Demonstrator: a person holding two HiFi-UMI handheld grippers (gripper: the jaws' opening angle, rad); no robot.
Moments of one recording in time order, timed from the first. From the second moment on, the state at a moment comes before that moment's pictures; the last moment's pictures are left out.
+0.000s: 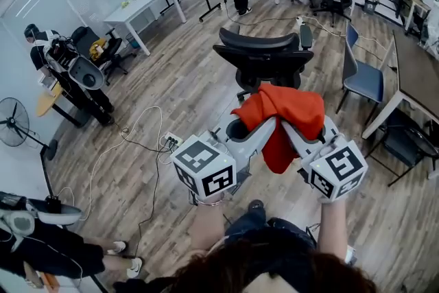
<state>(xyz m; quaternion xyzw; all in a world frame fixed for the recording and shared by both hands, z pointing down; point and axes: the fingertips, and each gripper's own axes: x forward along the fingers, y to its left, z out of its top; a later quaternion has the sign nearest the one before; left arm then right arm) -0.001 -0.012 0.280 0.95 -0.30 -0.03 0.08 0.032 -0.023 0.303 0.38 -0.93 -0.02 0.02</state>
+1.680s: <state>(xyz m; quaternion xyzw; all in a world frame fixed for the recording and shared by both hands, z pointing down) 0.040 0.007 0.296 0.94 -0.33 0.01 0.09 0.074 -0.007 0.313 0.36 -0.93 0.00 0.05</state>
